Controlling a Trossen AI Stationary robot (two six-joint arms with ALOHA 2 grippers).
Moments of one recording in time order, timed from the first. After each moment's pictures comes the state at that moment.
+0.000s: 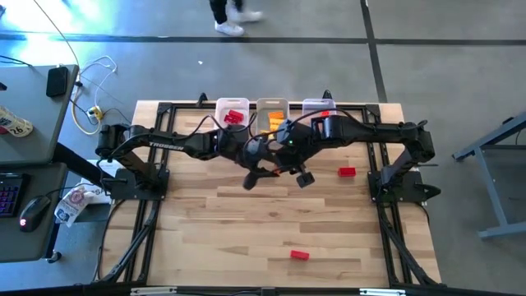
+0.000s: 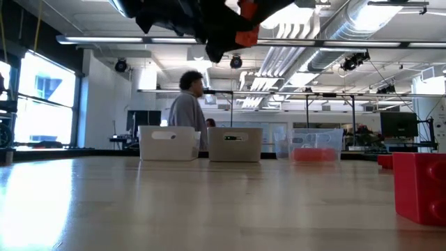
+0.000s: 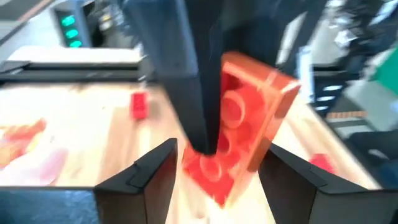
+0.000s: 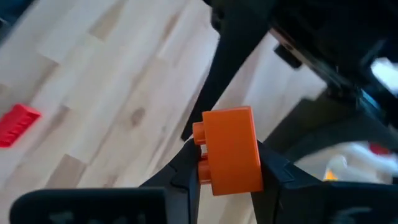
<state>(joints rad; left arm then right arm) 0.24 1.58 1.04 0.18 0.32 0.03 -0.03 1.67 1.70 -1.01 -0.16 -0.49</state>
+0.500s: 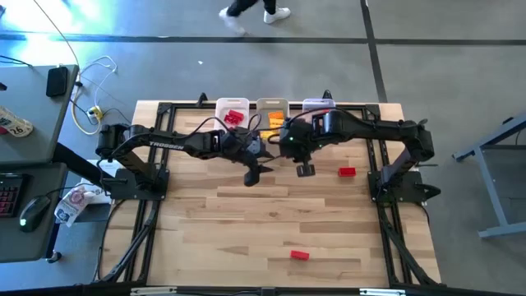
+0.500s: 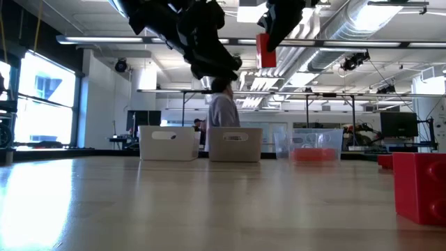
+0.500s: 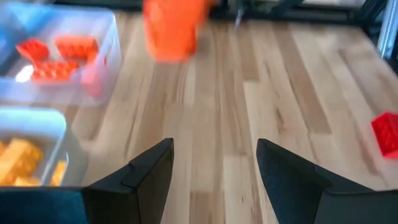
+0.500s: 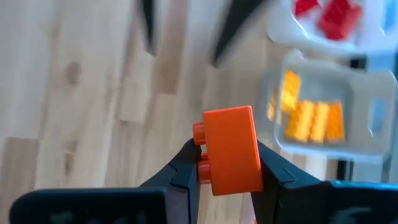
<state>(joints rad) 0.24 1.58 1.04 -0.05 0.12 0.03 -0.08 1.67 1.70 -1.17 0.09 -0.29</state>
